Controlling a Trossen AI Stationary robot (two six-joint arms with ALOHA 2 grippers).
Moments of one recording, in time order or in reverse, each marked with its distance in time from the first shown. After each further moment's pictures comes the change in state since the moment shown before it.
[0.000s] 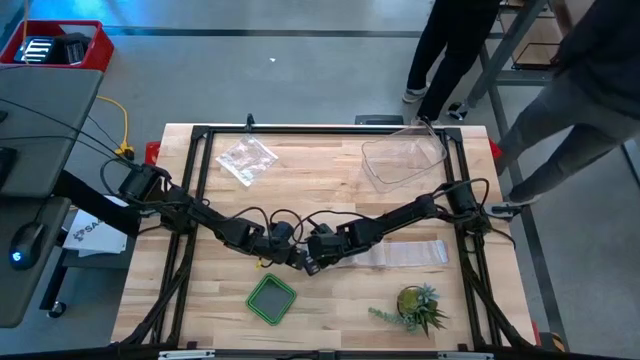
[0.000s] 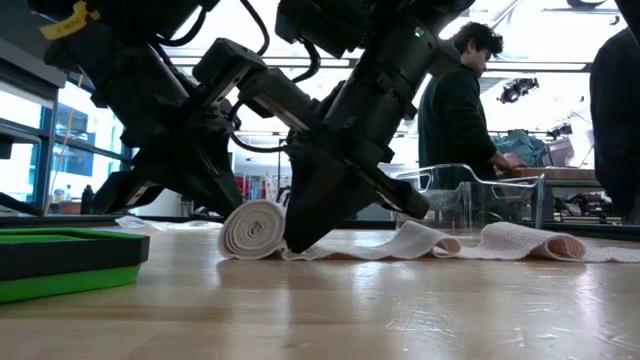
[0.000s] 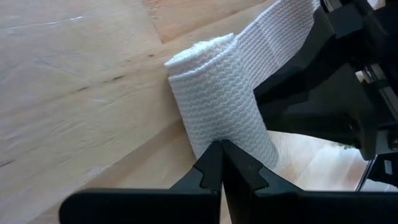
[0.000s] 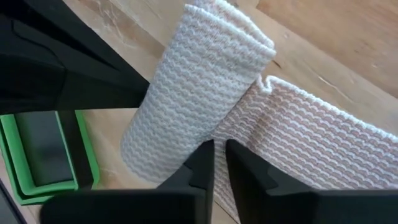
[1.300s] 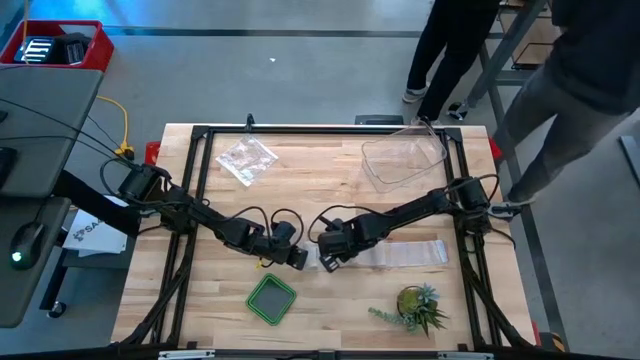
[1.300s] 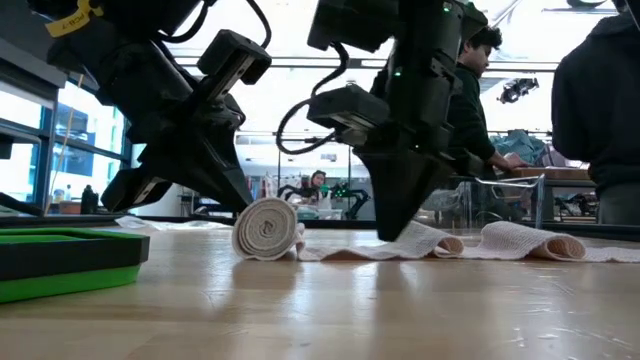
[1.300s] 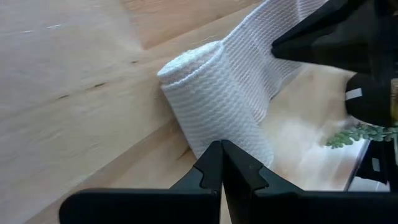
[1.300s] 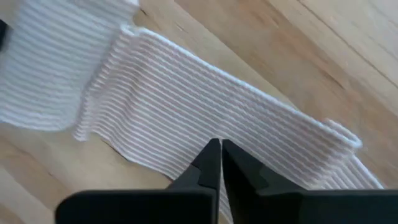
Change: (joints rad) left arm 0.002 0.000 0.000 0.040 -0.004 0.018; right arm -0.002 -0.088 0.004 -0.384 0.033 -0.086
